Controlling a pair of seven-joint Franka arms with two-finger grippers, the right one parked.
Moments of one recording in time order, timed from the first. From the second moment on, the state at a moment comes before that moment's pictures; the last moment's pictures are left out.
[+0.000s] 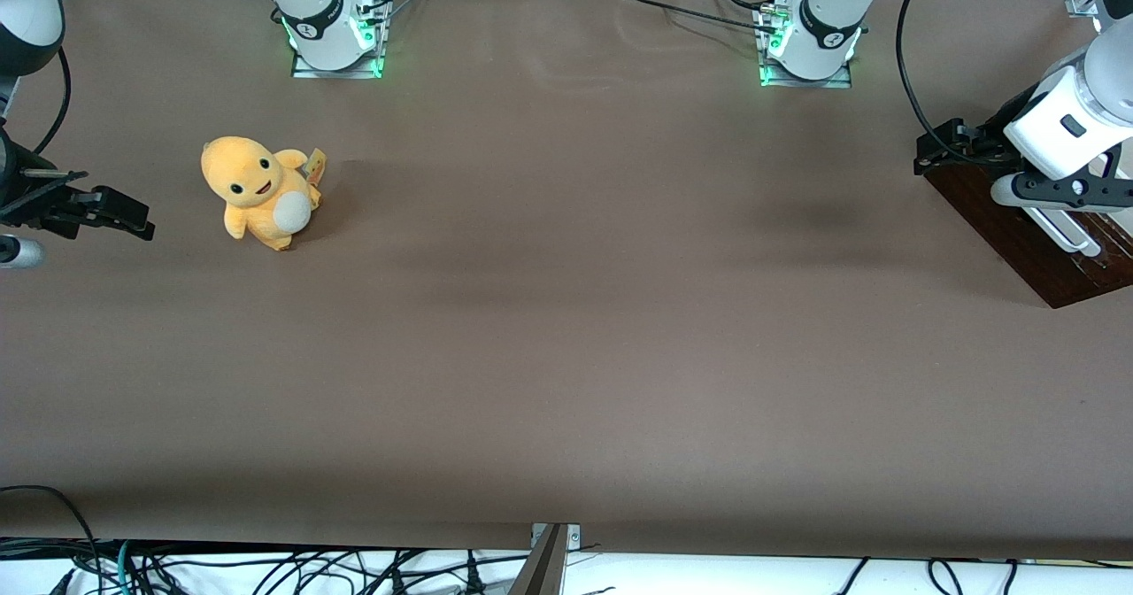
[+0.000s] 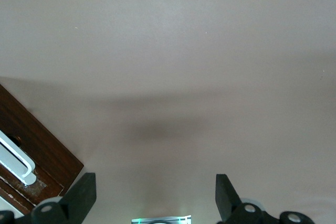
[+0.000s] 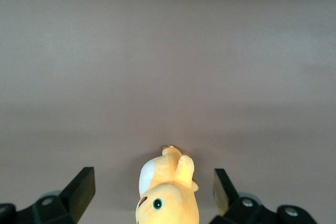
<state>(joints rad) 0.01 0.02 -0.07 -1.62 -0.04 1.49 -0.01</state>
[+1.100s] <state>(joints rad) 0.01 0.05 -0.08 -1.62 -0.04 1.49 -0.01</state>
